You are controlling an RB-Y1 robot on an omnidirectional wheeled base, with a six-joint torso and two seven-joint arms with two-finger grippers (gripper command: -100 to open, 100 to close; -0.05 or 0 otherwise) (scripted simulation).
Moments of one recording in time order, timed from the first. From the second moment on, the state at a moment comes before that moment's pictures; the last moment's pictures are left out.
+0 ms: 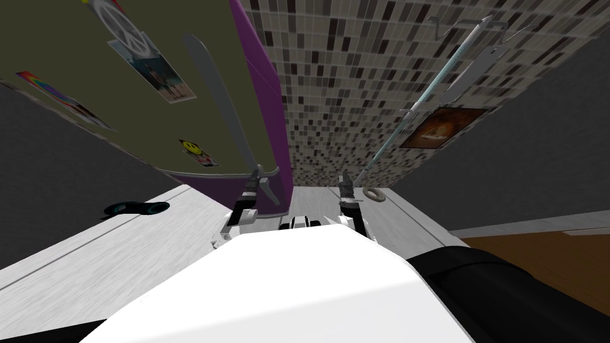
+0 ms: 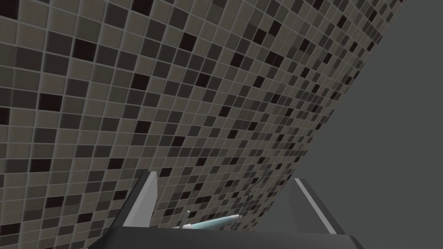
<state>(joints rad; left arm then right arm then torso) 0.25 0.20 0.08 -1.95 -0.01 -0.25 -0.22 0.55 -0.05 -0.02 -2.21 0.05 -0.45 0.15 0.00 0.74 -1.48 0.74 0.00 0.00</state>
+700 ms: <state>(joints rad) 0.25 0.23 0.10 -2.03 0.00 -0.08 -0.22 0.55 -0.05 -0.02 -2.21 0.05 -0.45 0.15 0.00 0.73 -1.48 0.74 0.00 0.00</state>
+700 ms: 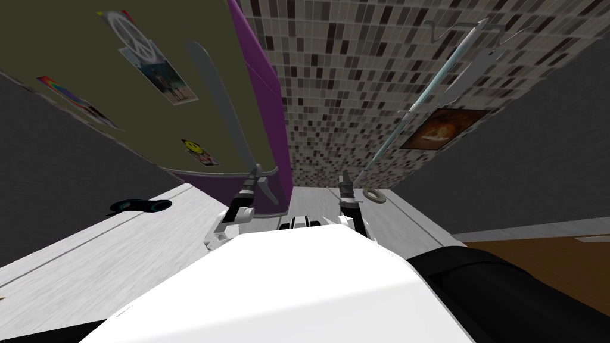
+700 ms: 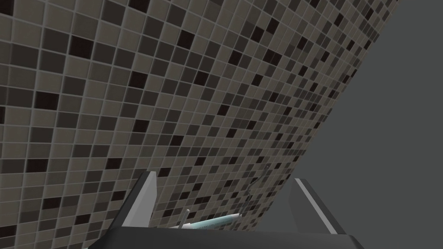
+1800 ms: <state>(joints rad) 0.24 0.29 0.14 -2.13 0.01 0.20 -0.22 0.55 -0.05 -0.02 -2.21 0.05 -0.45 0.15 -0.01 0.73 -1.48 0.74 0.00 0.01</state>
